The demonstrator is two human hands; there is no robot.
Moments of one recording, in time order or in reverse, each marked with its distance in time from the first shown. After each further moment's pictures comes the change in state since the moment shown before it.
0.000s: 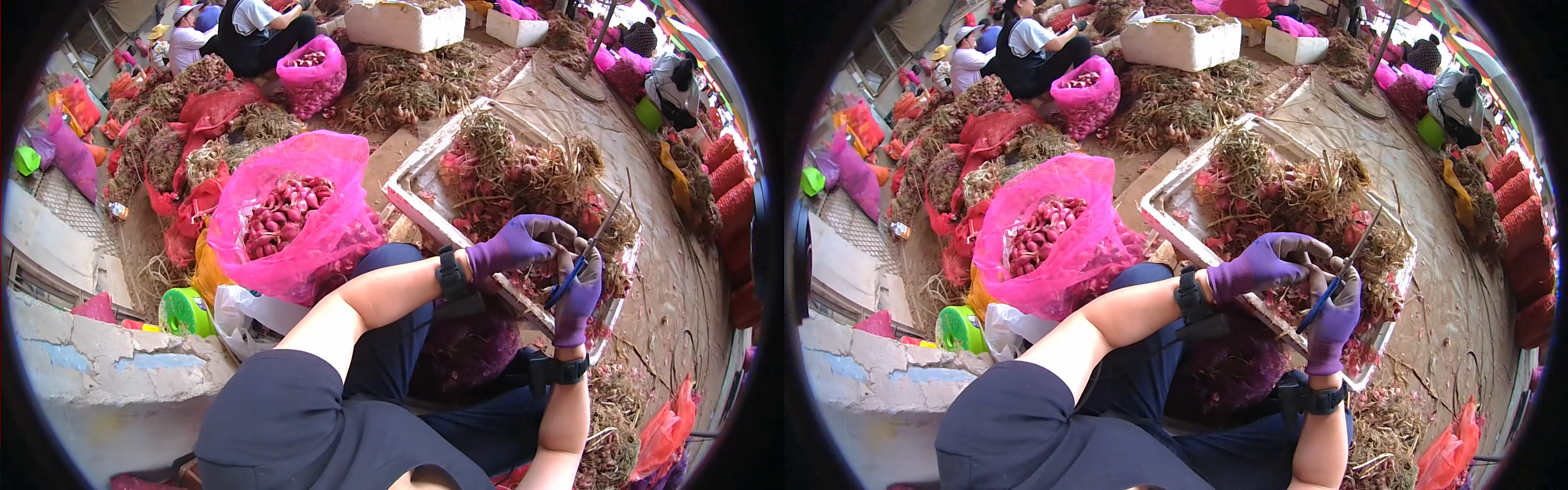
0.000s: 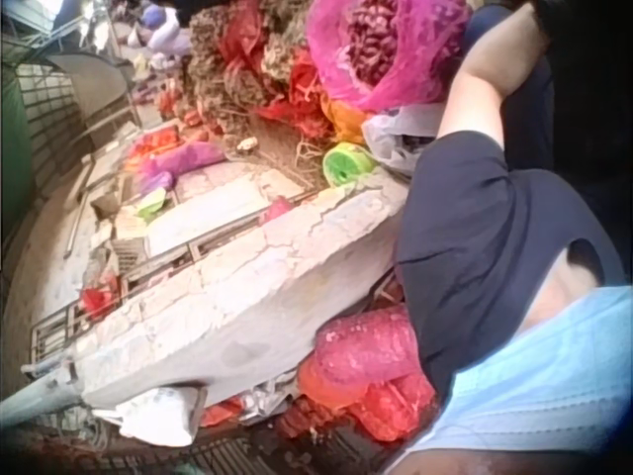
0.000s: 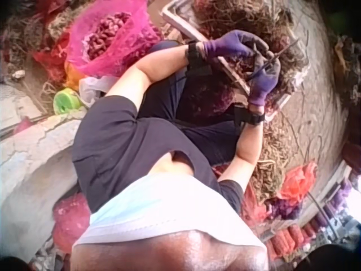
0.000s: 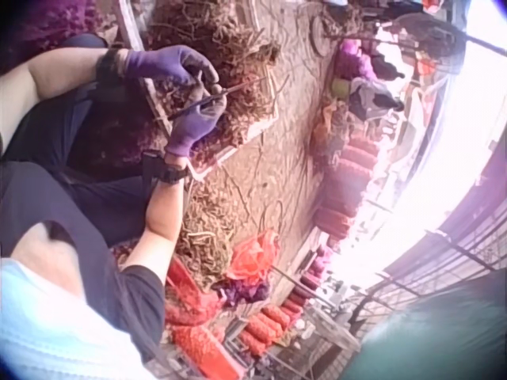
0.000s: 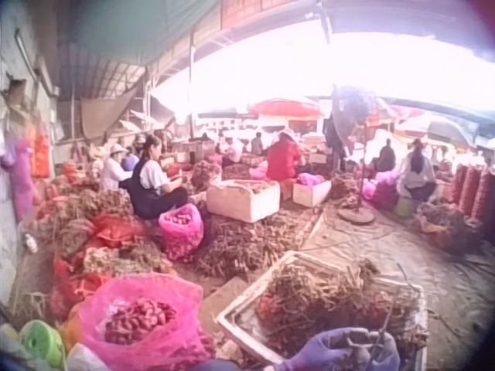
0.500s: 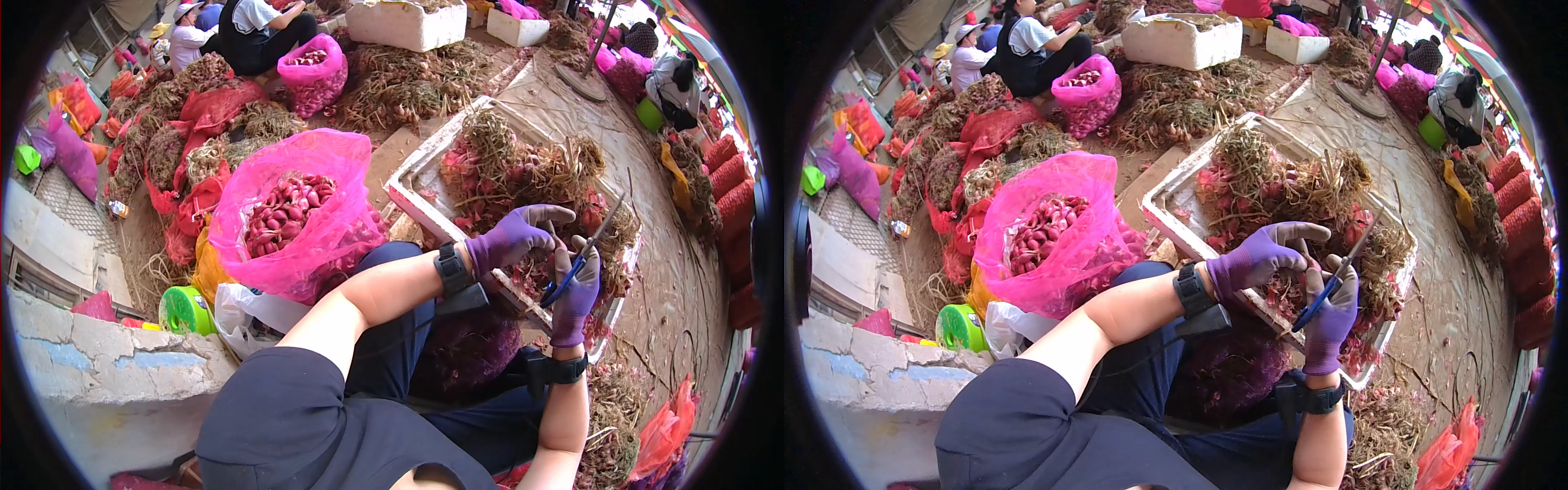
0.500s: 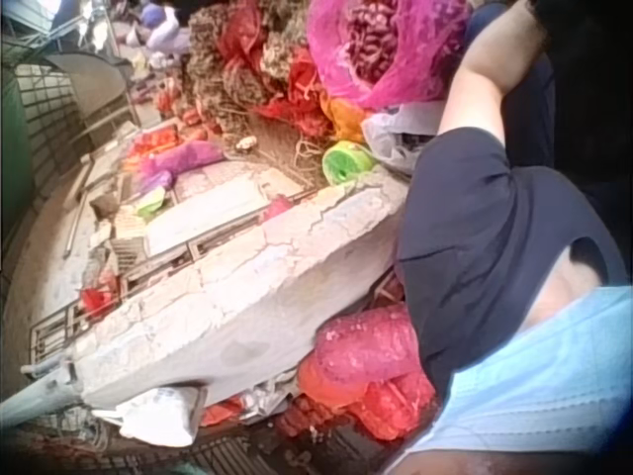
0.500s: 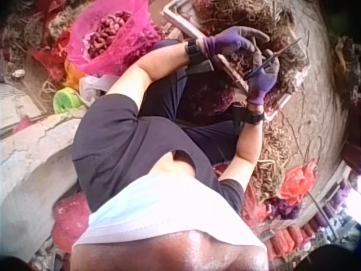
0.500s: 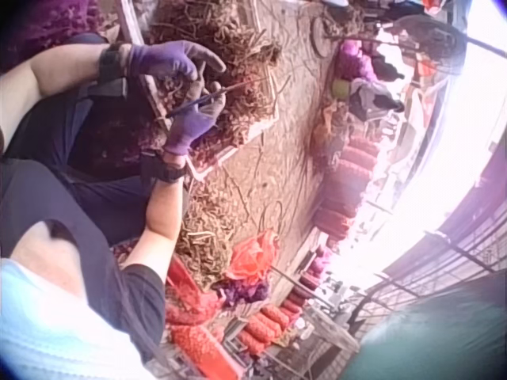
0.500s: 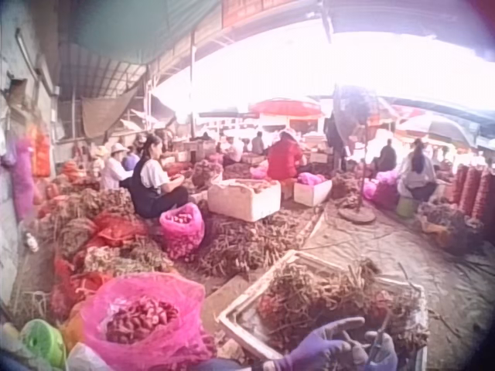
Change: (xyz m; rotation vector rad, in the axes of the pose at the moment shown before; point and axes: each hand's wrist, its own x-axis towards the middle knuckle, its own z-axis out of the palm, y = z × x) left_hand -0.001 0.006 -0.006 -0.238 0.082 -0.080; right_hand -0.007 -0.007 0.018 0.050 0.044 -0.020
